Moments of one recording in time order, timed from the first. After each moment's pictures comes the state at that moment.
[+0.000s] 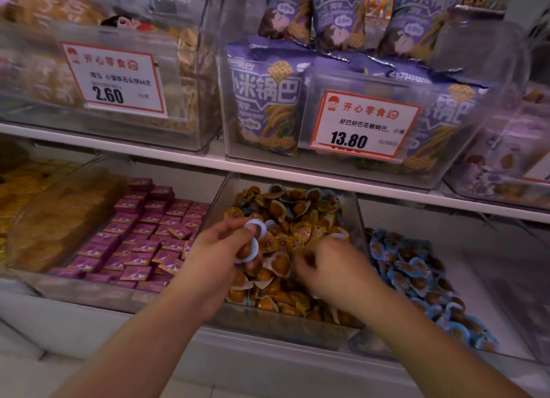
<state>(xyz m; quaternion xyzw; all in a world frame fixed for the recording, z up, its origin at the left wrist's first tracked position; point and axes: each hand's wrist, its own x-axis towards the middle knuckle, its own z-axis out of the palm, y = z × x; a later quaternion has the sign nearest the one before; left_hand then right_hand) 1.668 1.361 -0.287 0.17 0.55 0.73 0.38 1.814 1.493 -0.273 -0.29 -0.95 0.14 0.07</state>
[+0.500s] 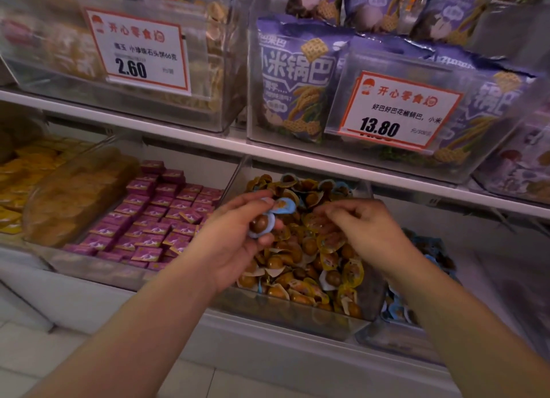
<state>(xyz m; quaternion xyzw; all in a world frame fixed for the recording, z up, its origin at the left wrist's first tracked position) 1.667 1.367 -0.262 0.09 0.44 0.77 0.45 1.809 1.513 -0.249 -0.31 -0.81 0.45 0.20</state>
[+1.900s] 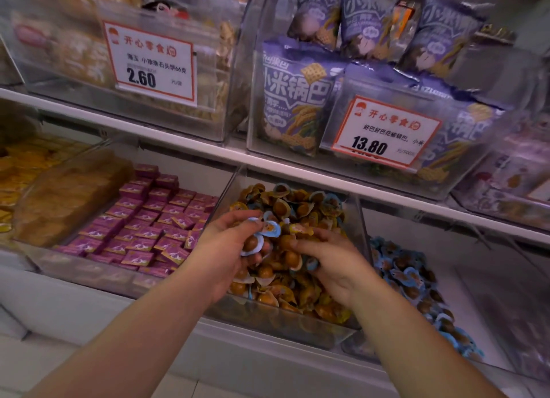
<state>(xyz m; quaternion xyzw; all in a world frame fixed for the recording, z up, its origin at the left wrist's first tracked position) 1.664 1.368 -0.289 0.12 0.52 0.75 0.40 1.788 1.498 -0.285 -0.39 -0.55 0.72 0.17</state>
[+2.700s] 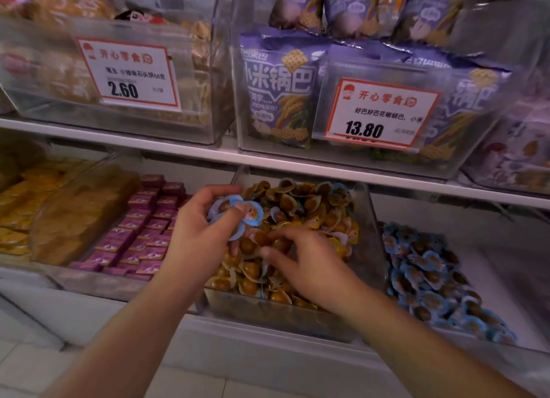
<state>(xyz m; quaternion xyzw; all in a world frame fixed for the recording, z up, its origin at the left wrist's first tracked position) 1.643 1.342 -0.276 0.30 0.61 0.71 0.18 1.777 1.467 -0.297 -0.23 -0.90 0.32 0.17</state>
